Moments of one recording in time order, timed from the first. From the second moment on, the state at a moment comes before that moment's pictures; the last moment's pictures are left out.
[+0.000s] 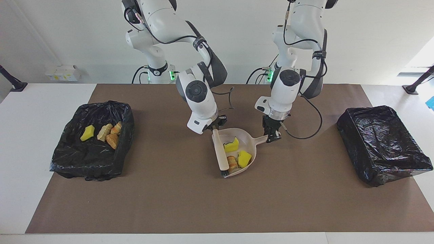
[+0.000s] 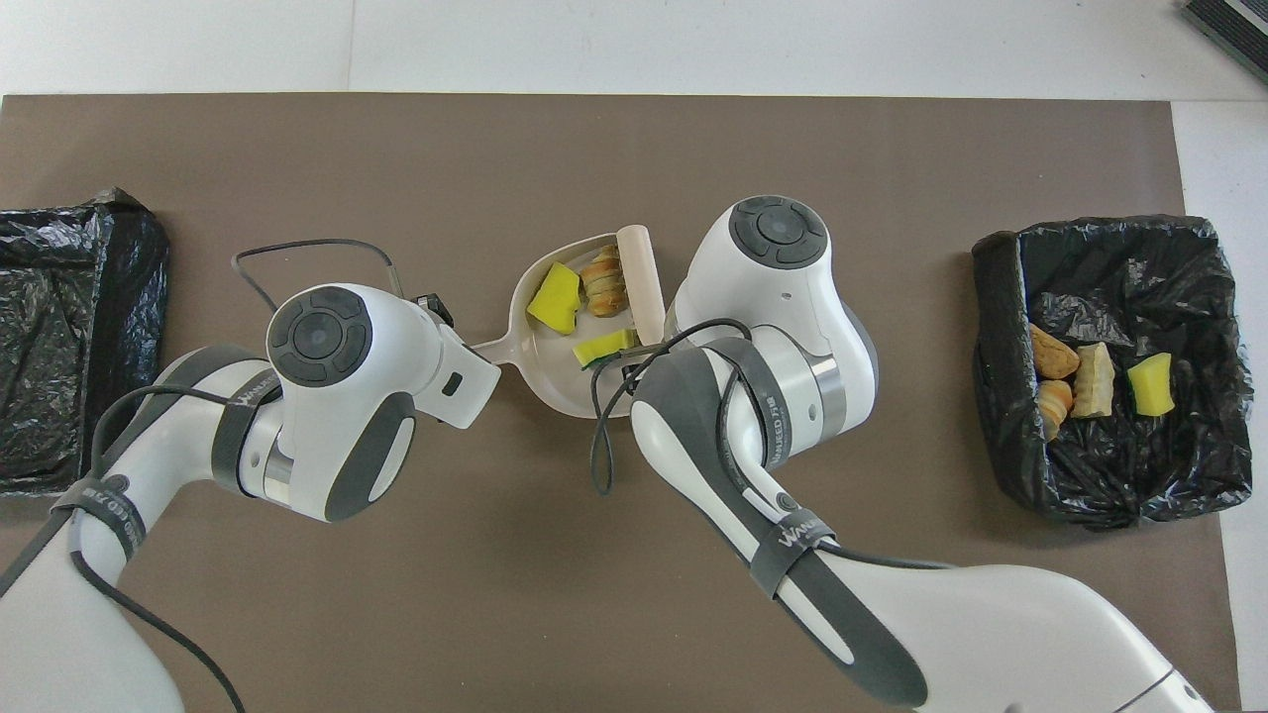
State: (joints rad) left arm -0.37 0.19 -0.05 -2.06 0.01 2.37 0.98; right arm 0.45 0.43 0.04 -1.63 0.25 1.89 0.22
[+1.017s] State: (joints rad) left arm -0.13 0.18 -0.04 -1.84 -0.11 2.02 1.34; right arm 0.47 0.24 0.02 -1.64 0.24 1.54 0.35
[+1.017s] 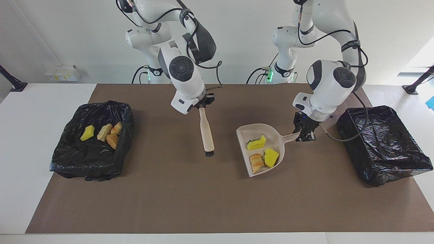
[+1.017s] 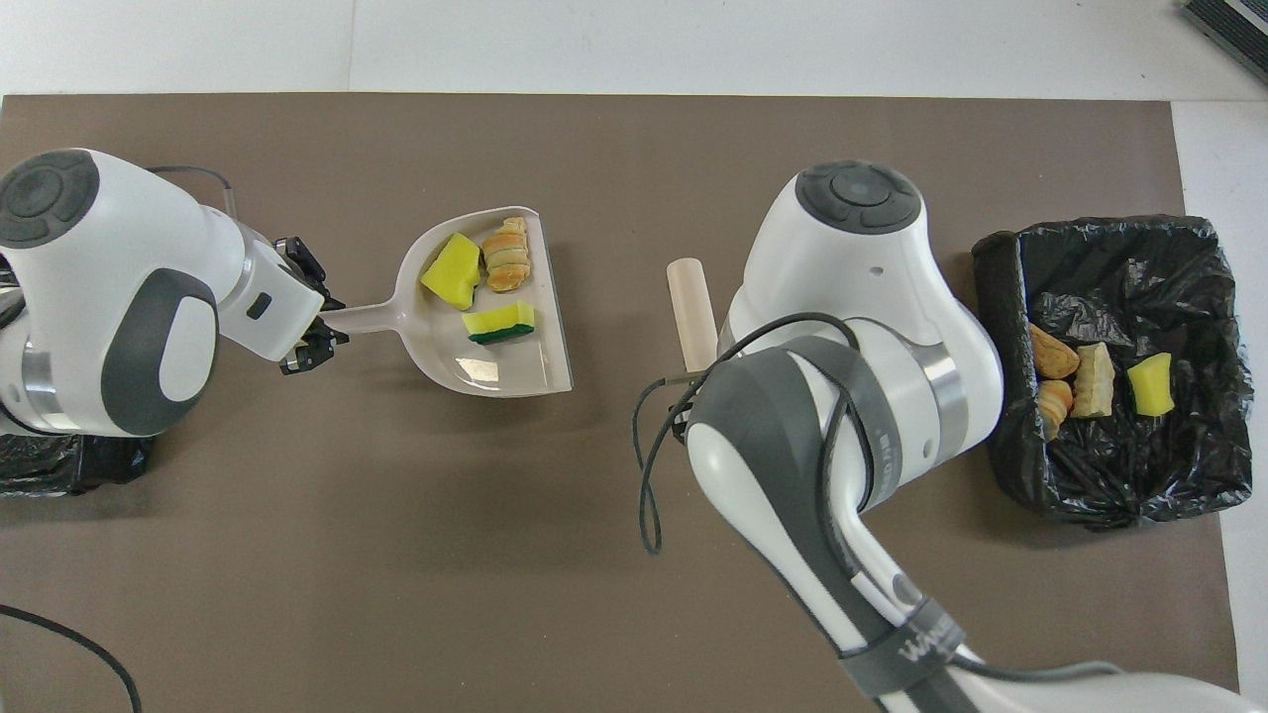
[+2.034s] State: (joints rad) left arm 0.31 0.19 -0.03 -1.66 -0.18 1.76 1.91; right arm 0.83 0.02 0.03 -2.25 0.34 2.11 0.71
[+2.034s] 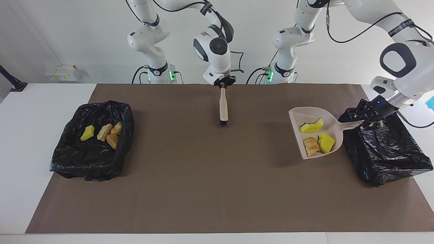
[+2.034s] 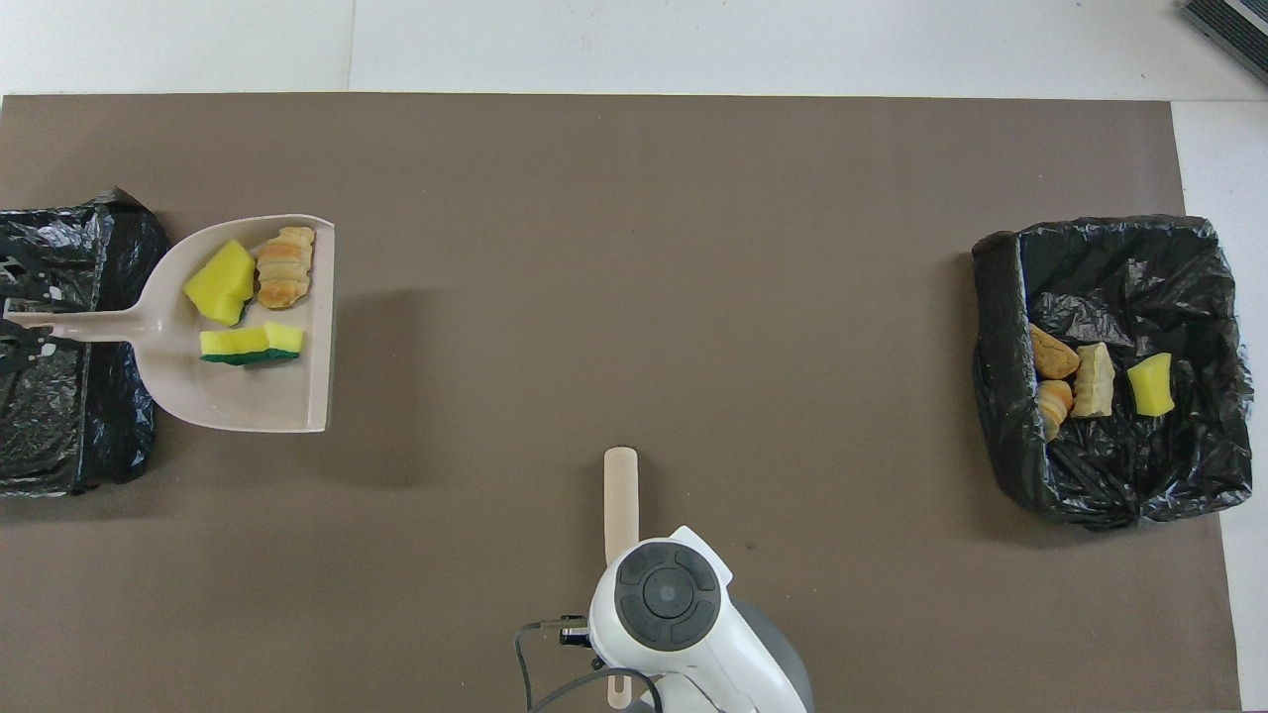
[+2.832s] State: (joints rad) left arm 0.57 0.33 -0.04 -1.35 0.08 1.77 2.18; right arm 0.83 0.04 0.02 -2.23 0.34 2.12 0.73
